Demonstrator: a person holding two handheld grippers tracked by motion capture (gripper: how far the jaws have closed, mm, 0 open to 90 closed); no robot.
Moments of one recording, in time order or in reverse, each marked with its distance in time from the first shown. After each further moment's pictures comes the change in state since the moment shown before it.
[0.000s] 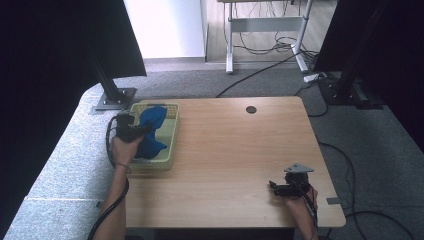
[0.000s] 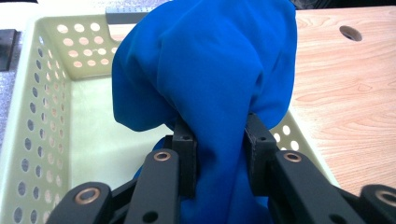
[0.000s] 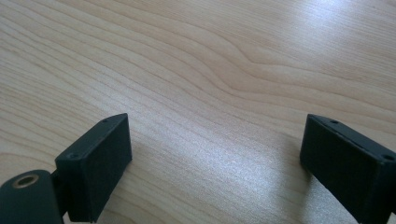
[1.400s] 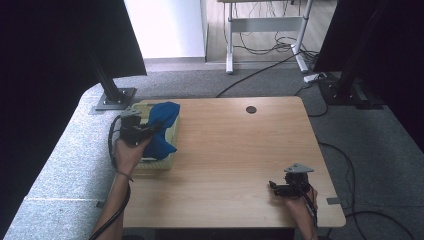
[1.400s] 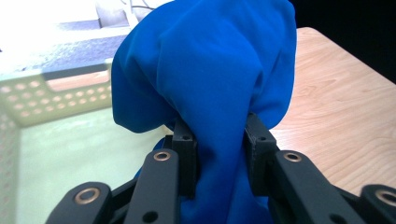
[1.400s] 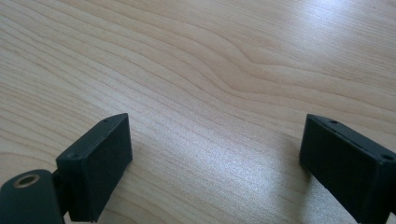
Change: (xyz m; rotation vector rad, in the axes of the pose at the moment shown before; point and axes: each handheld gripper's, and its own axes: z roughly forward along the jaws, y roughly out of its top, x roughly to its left) left arm -0.072 0.013 -0.053 -0.101 -0.112 0.119; right arm 0.000 0.000 0.000 0.000 0.001 -0.004
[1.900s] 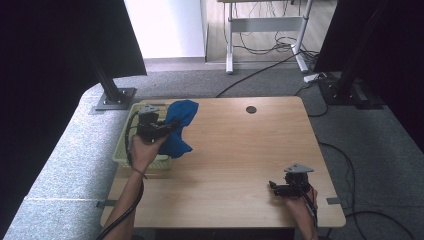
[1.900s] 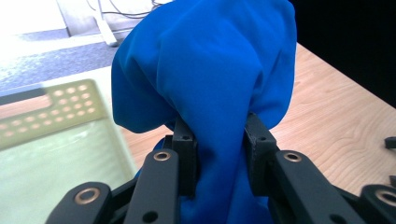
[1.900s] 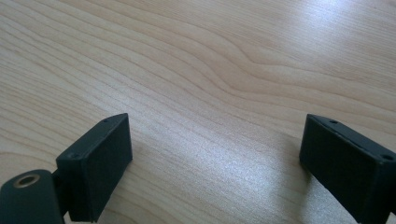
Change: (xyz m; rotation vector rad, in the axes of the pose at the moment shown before) left arm -0.041 0.016 0.024 -0.006 -0.088 0.045; right arm 0.000 0.000 0.000 0.000 0.002 -0.001
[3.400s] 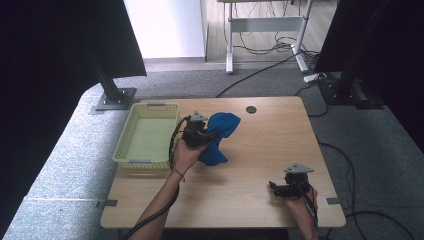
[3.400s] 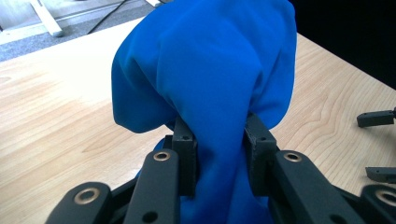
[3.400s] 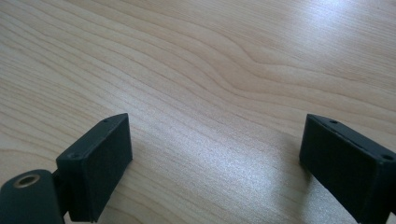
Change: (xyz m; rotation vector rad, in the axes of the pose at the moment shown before) left arm -0.085 -0.009 0.098 0.097 -0.113 0.111; right arm 0.000 0.000 0.000 0.000 0.006 -0.005
